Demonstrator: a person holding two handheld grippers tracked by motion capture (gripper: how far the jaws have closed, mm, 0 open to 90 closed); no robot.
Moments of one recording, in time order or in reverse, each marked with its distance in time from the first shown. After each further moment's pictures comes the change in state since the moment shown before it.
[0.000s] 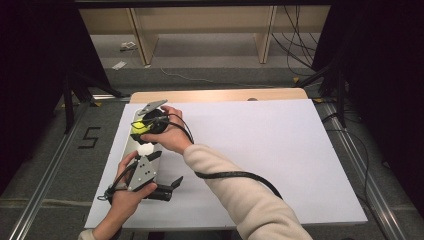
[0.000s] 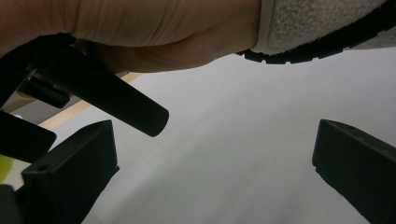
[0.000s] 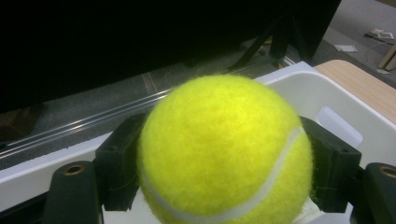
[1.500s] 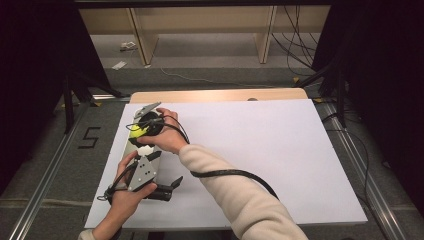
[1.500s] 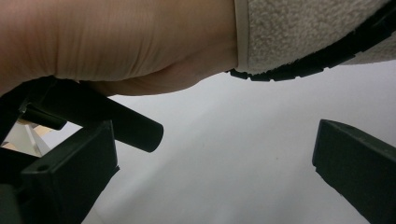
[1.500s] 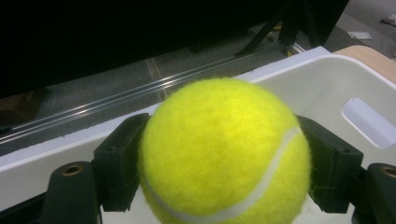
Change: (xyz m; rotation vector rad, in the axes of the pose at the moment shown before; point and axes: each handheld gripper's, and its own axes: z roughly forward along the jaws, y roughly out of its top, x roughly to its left) left arm 0.000 0.000 0.000 0.003 0.006 0.004; right arm 0.002 -0.003 0.019 0.064 0.020 -0.014
